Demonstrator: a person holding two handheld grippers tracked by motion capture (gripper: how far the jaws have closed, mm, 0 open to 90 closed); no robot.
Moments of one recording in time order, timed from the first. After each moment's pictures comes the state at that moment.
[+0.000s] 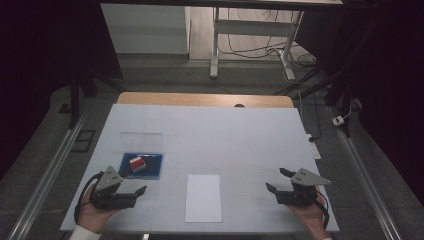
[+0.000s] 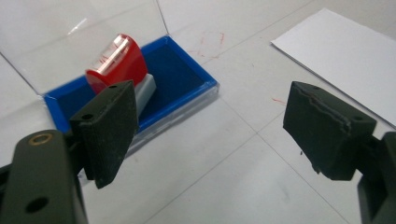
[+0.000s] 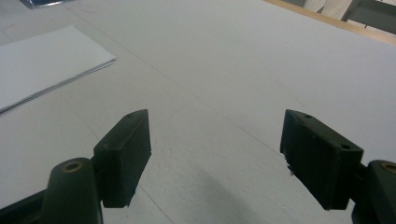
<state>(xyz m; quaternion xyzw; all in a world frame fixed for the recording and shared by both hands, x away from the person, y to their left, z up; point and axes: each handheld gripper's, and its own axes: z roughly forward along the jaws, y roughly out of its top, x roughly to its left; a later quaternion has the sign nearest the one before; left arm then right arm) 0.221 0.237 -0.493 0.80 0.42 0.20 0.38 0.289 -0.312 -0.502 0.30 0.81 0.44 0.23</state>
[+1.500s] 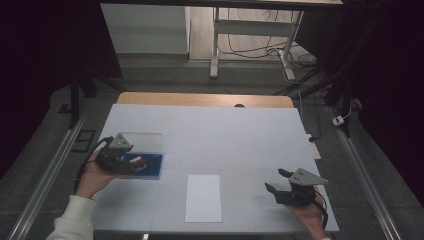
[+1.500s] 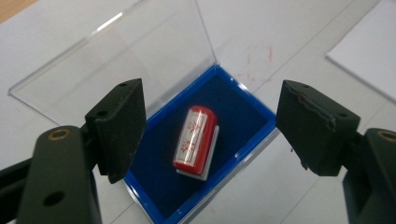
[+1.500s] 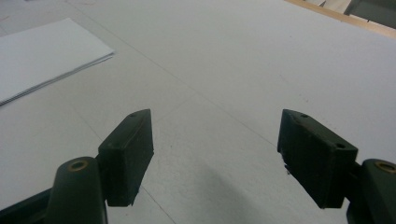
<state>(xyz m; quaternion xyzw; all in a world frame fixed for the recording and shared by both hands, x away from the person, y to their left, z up) 0.307 0.243 -0.462 0.86 0.39 0.18 0.29 0.290 -0.309 -0.505 0.30 0.82 0.44 0.23</state>
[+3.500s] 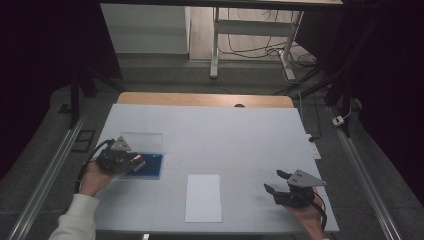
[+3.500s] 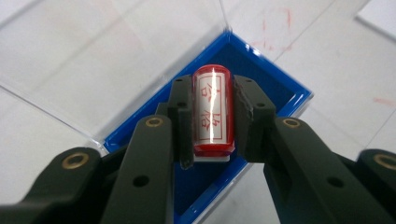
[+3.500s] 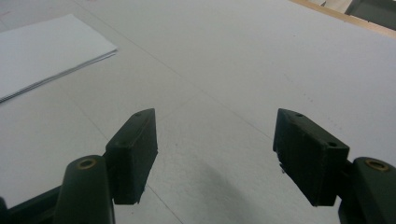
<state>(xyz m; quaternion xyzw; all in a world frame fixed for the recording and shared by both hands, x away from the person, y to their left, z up) 0.317 0.257 -0.483 0.86 0.38 0.16 0.30 0.287 -0.305 -0.507 0.30 0.82 0.43 0.23</state>
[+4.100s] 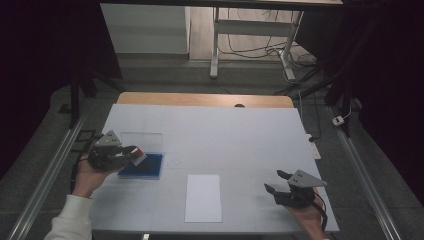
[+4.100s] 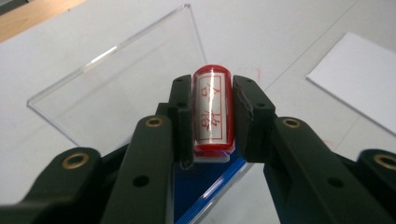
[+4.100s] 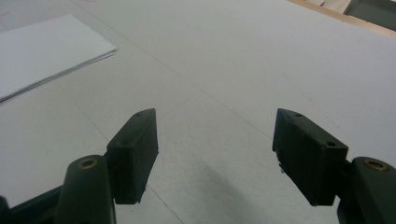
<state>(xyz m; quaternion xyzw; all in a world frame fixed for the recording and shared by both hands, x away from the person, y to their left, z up) 0.302 0.263 -0.452 0.83 0.38 0.17 0.37 0.286 -0.306 -0.507 0.30 0.82 0.43 0.23</state>
